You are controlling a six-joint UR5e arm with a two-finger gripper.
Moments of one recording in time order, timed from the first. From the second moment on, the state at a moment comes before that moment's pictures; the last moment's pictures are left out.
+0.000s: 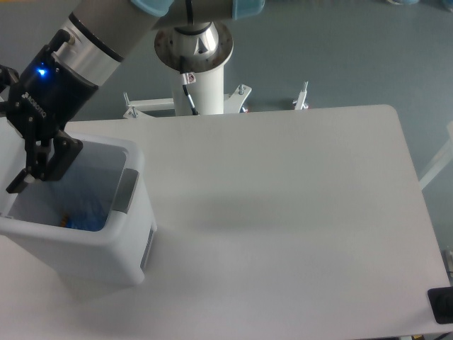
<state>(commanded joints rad) 2.40 -1.75 -1.50 -0.81 0.68 0.56</state>
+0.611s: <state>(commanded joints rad) 2.82 -1.84 -1.63 -0.81 0.76 0.96</state>
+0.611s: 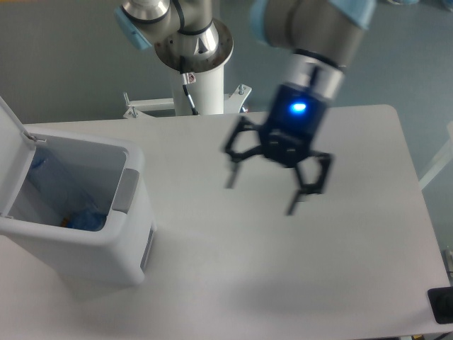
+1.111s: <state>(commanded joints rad) 2.75 -1.94 -1.57 -0.87 1.47 1.11</state>
